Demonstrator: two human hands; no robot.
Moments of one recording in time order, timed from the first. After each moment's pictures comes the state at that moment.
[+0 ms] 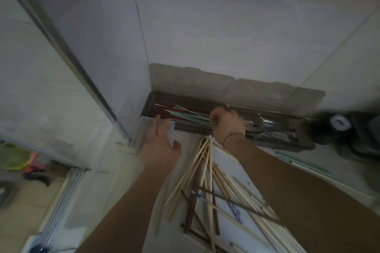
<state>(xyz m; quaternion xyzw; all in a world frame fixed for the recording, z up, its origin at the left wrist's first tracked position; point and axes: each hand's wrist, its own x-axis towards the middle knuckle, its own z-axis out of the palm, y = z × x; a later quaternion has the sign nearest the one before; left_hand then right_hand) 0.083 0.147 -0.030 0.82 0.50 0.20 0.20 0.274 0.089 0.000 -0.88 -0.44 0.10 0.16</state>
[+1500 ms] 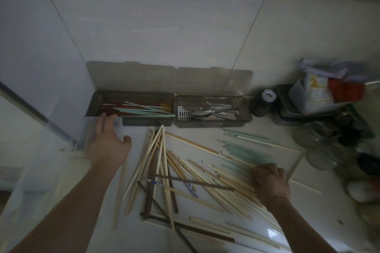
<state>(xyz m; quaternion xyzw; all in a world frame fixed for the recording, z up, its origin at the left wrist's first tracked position) 0.088 0.144 -0.028 0.82 0.52 0.15 0.20 0.304 -0.221 -0.049 -0.97 -0.23 0.10 0.01</state>
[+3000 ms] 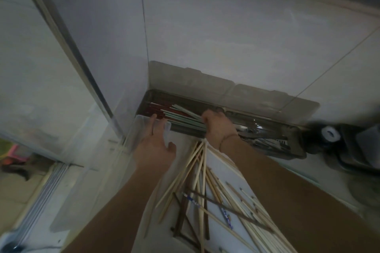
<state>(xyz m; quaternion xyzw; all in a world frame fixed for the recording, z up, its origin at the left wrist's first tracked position) 0.081 0.148 -0.037 0.81 0.49 0.21 0.23 0.278 0.101 0.001 -0.83 -0.53 0.15 0.08</state>
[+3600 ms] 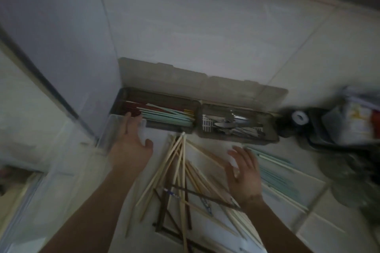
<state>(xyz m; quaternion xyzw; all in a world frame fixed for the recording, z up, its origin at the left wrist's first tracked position) 0.085 0.148 -0.033 0.80 0.52 0.16 0.25 0.277 -0.086 -0.044 -0.88 -0.40 0.01 0.24</state>
